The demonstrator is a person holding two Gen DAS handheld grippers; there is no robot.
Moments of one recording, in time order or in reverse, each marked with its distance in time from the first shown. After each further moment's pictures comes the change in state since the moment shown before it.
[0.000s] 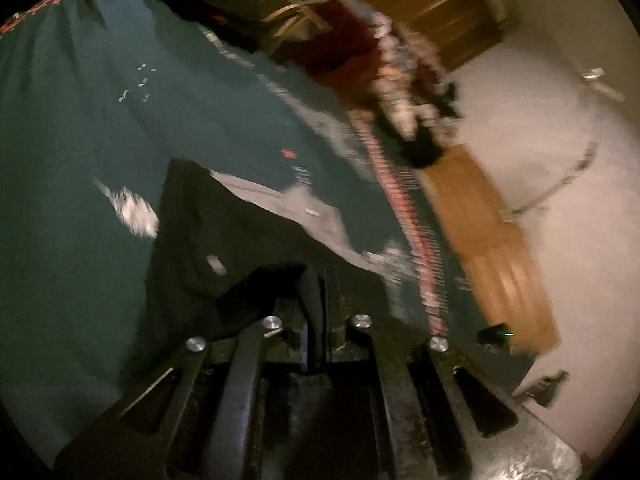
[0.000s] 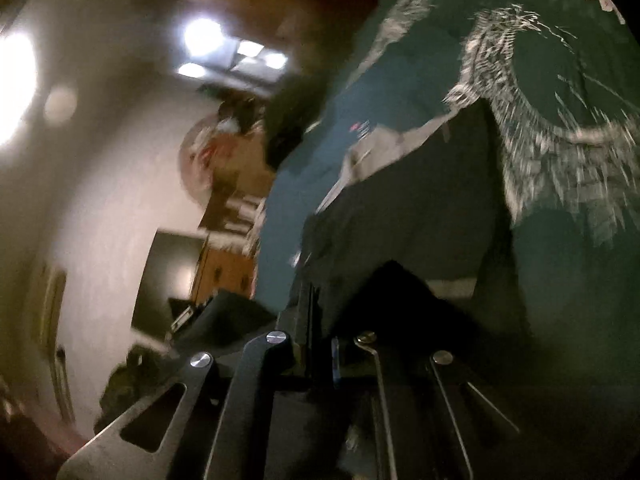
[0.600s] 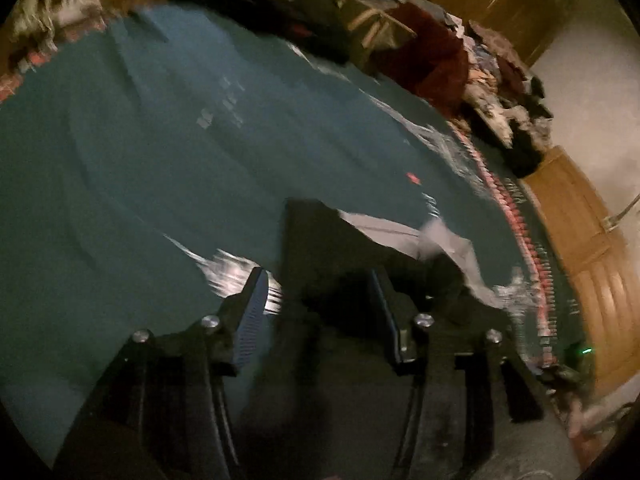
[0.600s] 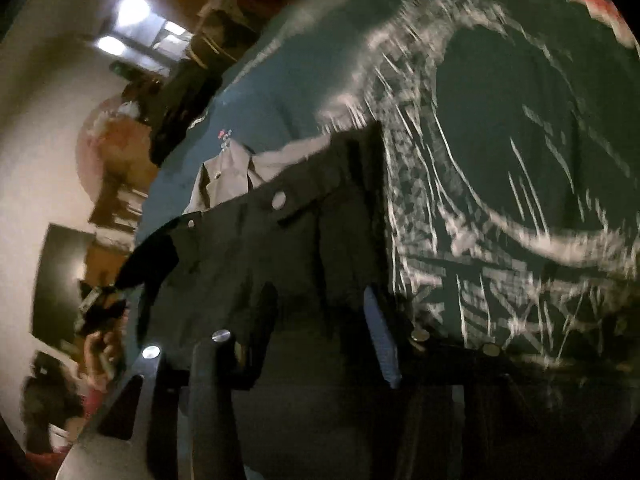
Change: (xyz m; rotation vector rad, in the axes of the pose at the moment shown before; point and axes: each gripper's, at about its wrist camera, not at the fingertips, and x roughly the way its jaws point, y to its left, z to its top) left arm 0.028 0.068 0.012 0.049 -0.101 0.346; right arm 0.087 -0.090 0.080 -0.094 0.024 -0.398
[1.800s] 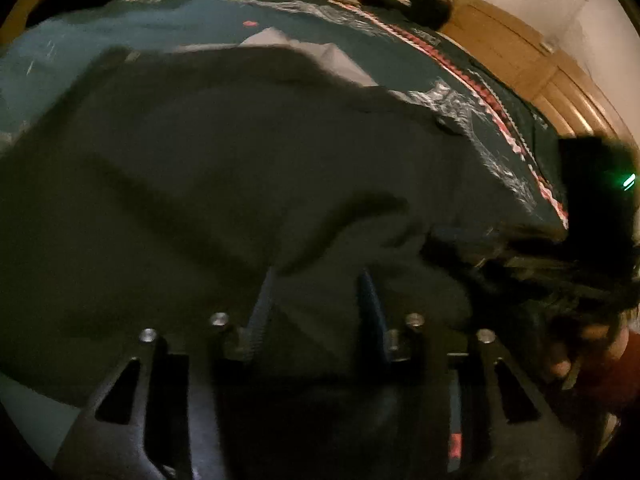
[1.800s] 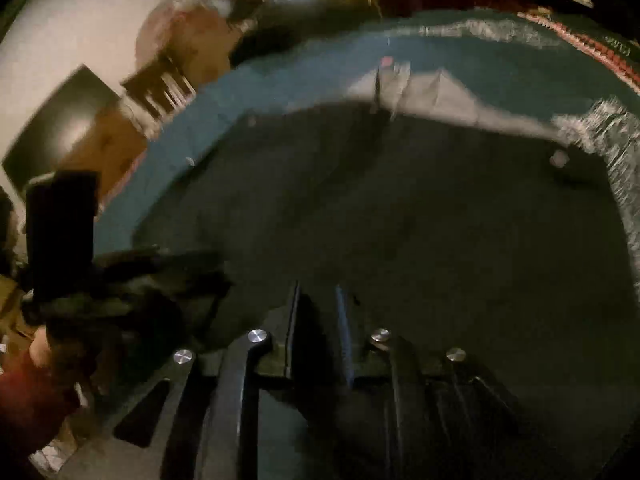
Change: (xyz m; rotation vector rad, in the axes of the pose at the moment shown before) left arm 0.052 -0.106 -0.159 0.384 0.270 -0.155; right arm 0.093 0.188 -0.135 -0.498 0.059 -0.068
